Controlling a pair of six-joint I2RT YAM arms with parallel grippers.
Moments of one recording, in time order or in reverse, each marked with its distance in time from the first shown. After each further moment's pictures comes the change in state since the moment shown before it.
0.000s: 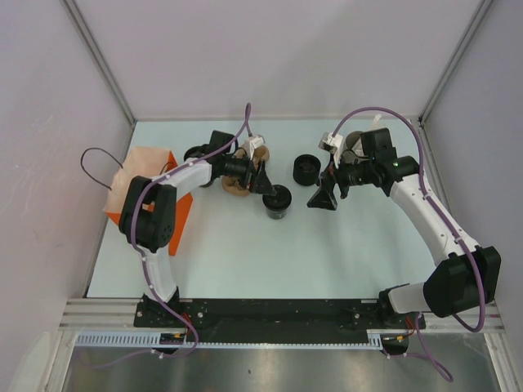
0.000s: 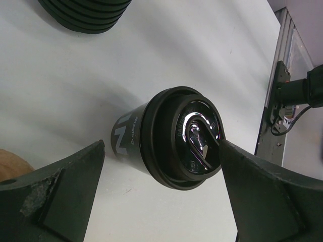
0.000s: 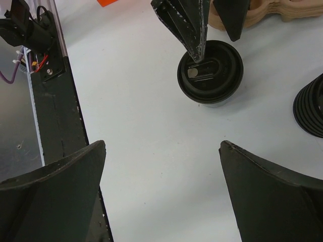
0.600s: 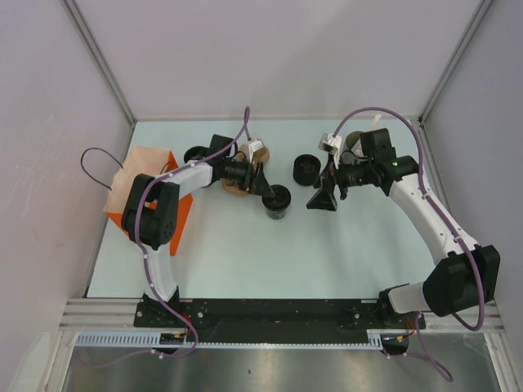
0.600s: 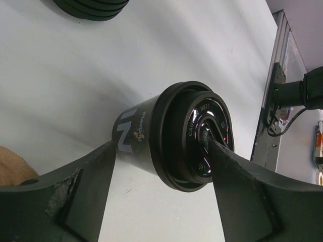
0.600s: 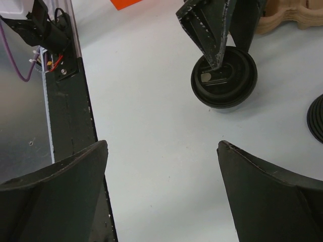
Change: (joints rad) left arm 0.010 0.034 -0.029 0.043 0.014 -0.038; right arm 0.000 0.003 0.000 -0.008 -0.054 -0.007
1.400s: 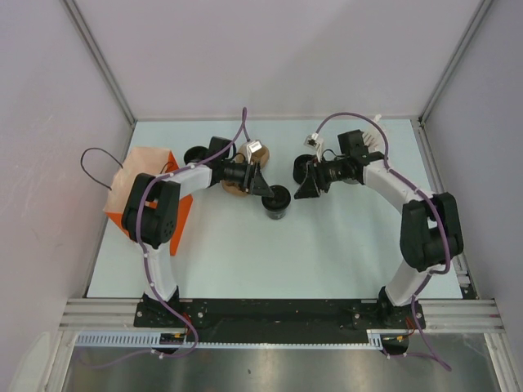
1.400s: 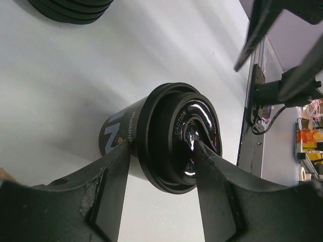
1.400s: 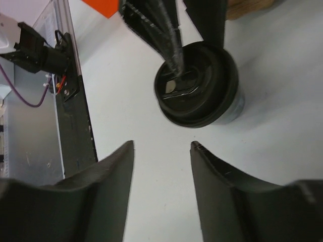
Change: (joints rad) left arm 0.007 0.013 -0.040 0.095 0.087 -0.058; right arm 0.012 0.317 -0.001 0.232 -0.070 0.180
